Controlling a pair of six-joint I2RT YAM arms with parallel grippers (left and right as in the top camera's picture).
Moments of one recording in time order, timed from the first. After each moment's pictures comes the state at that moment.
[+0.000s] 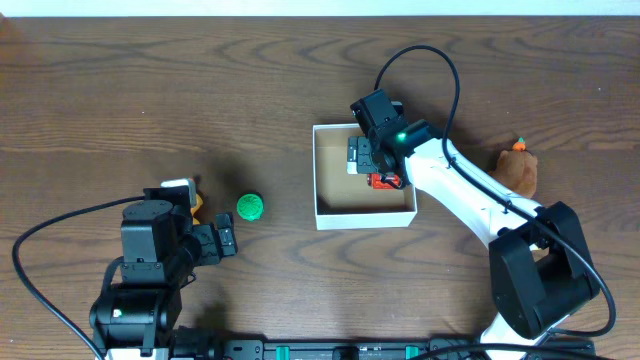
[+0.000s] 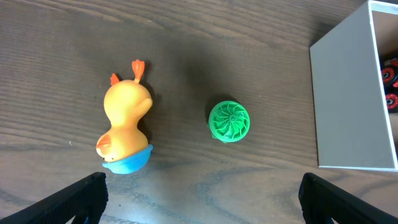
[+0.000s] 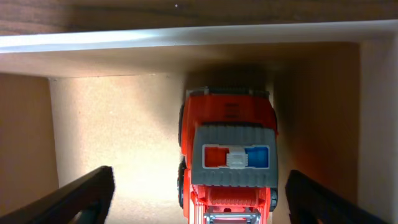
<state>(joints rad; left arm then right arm) -0.02 0.69 0.69 -0.86 0.07 -0.18 0.53 1.84 1.29 -0.67 0.15 0.55</state>
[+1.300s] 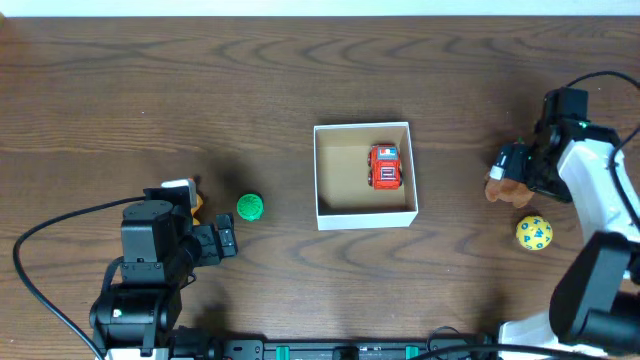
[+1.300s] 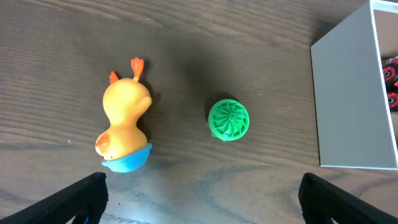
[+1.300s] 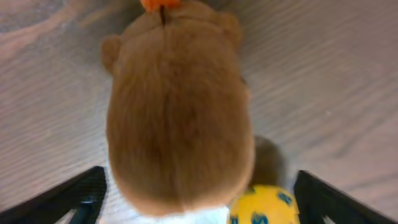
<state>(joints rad) -0.02 0.69 0.69 -0.87 0.07 -0.18 -0.21 1.70 1.17 -0.87 0.11 0.21</state>
